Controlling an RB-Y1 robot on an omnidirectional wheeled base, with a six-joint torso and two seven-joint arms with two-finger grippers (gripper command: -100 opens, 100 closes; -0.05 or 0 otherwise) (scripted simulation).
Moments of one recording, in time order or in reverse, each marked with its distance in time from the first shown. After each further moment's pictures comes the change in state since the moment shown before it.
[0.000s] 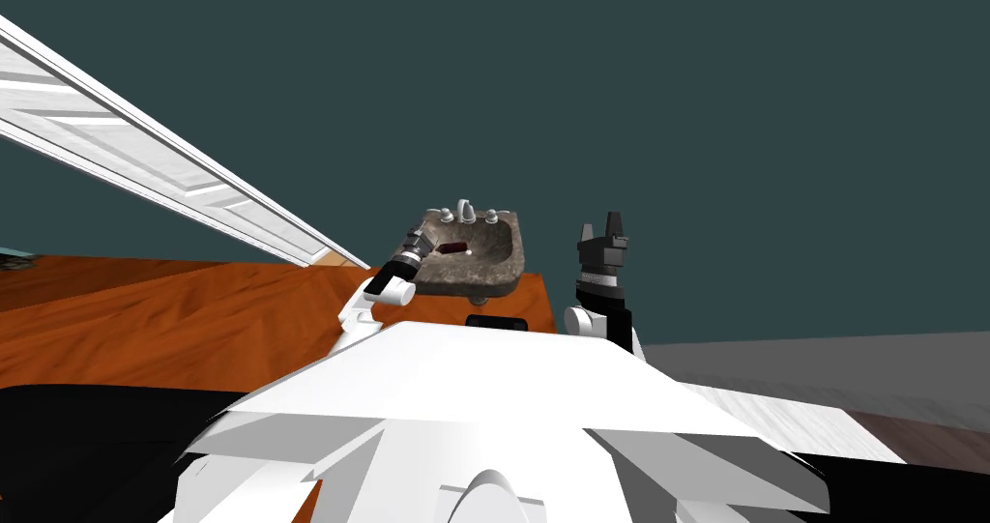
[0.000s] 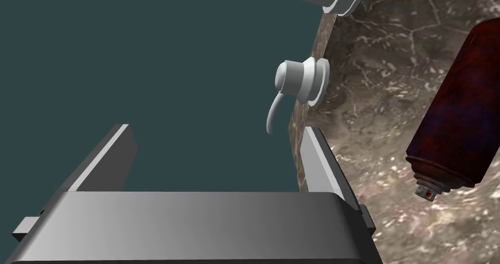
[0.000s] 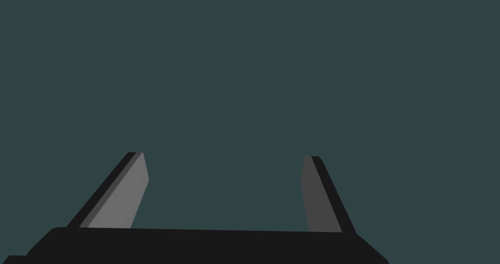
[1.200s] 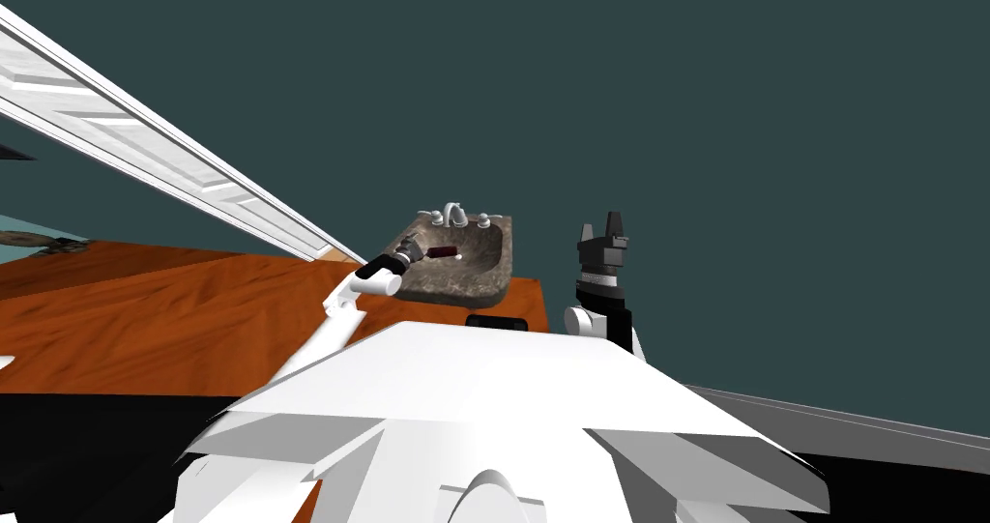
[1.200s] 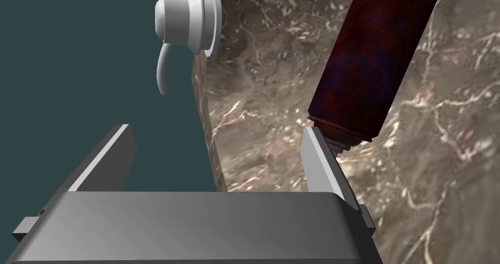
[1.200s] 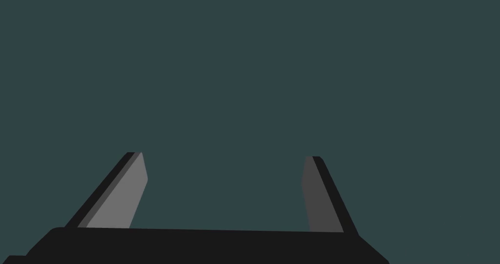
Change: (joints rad) left arm -0.075 0.173 0.053 0.198 0.175 0.282 0.060; right arm 0.000 0.000 0.000 0.000 0.000 0.000 0.000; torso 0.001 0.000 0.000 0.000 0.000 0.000
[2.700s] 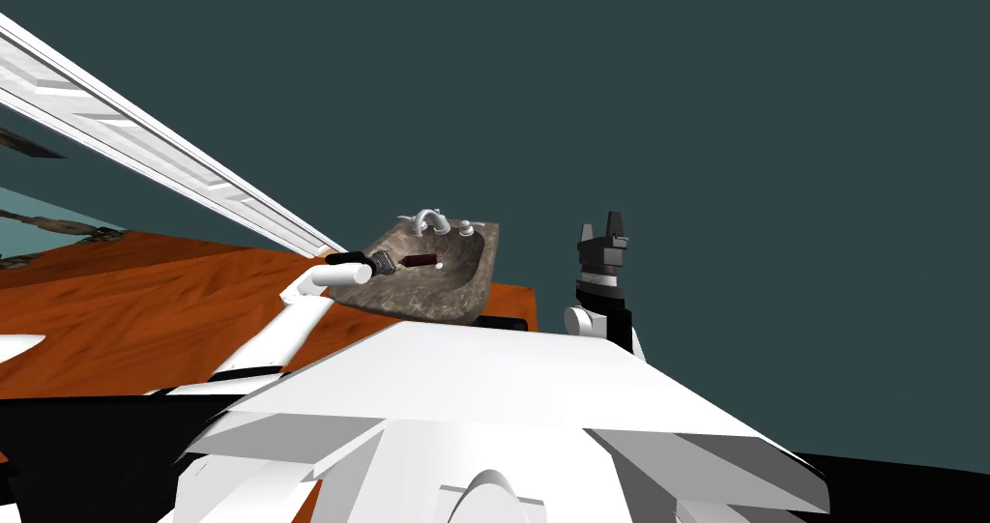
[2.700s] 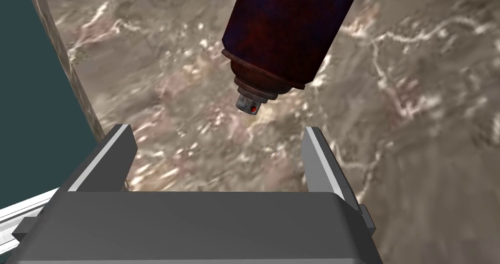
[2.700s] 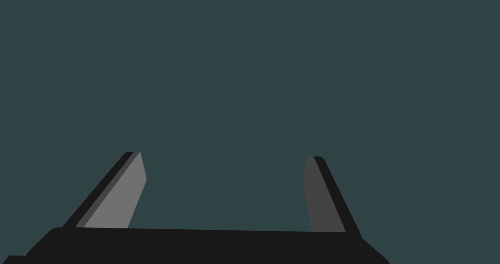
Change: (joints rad) left arm -0.076 0.208 0.100 0.331 0.228 0.350 0.039; right arm 0.000 0.000 0.000 0.000 0.000 0.000 0.000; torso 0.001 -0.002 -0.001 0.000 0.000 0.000
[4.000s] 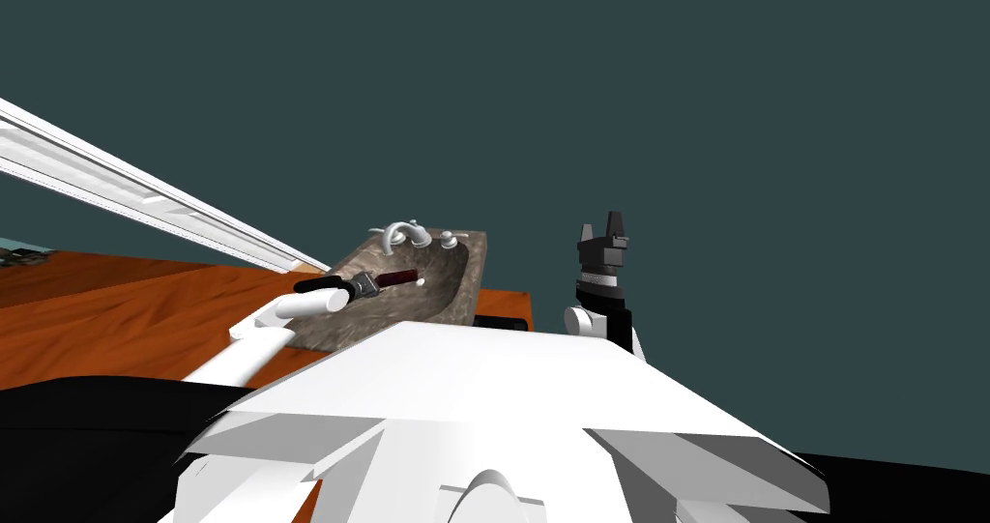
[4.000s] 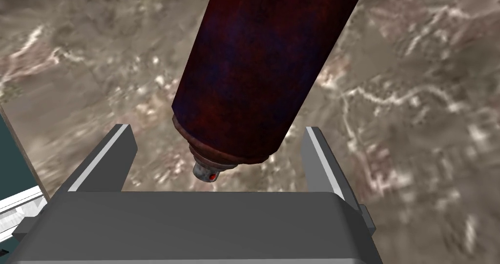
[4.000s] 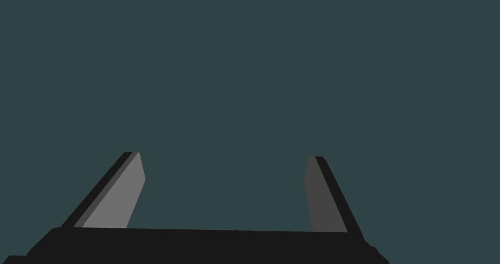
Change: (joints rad) left arm 0.249 0.091 -0.010 0.036 0.153 -0.147 0.046; right arm 0.000 0.000 0.000 0.000 0.000 0.000 0.000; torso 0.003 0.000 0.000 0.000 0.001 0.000
